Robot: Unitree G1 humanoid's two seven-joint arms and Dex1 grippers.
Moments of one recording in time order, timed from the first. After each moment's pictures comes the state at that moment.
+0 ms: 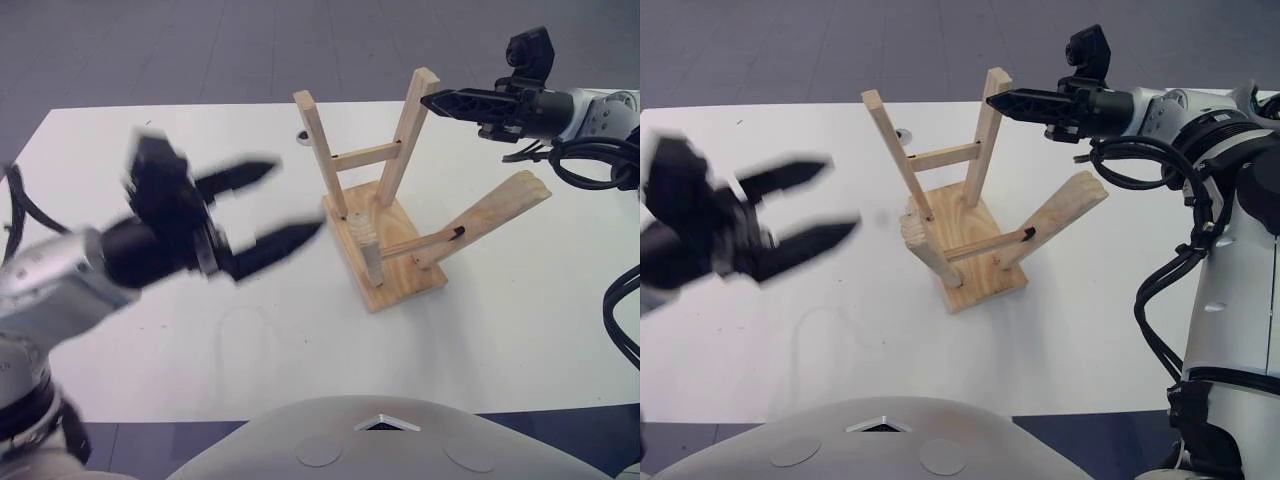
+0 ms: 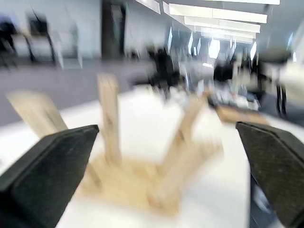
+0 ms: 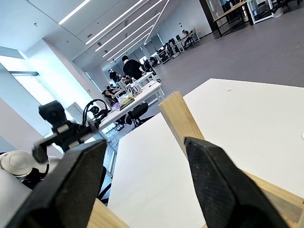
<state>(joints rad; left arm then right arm) 0.04 0.85 0.45 -0.88 -1.58 1.01 -0.33 -1.49 -0.78 -1.09 2.07 -0.81 0.31 1.62</state>
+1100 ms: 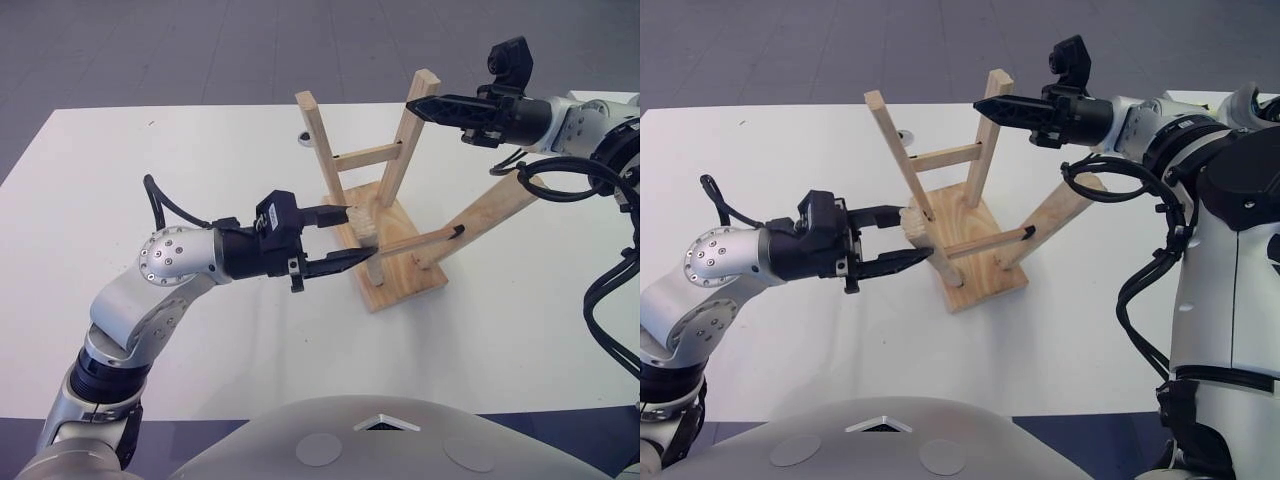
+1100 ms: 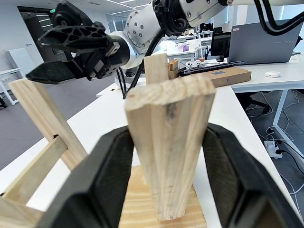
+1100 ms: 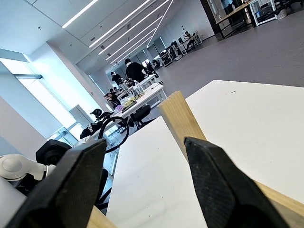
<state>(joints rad) -0.15 0.62 -0.16 -0.69 -0.69 0.51 -0.76 -1.49 -0.71 -0.93 2.07 -0.62 0.26 1.62</state>
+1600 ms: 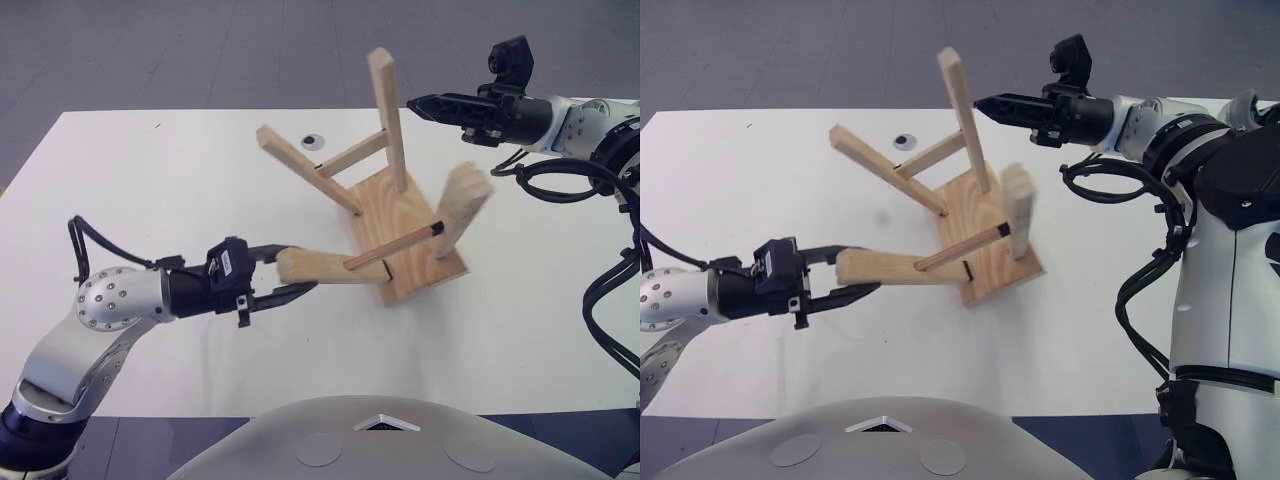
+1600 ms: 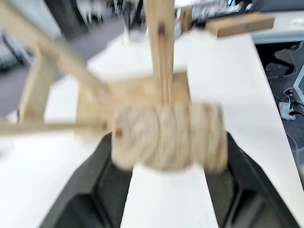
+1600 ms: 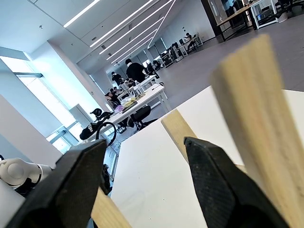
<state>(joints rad) 0.24 0.87 0.03 -0.70 -0.61 0.40 -0.89 -1.50 -0.70 -0.89 2.07 -0.59 0.25 1.62</state>
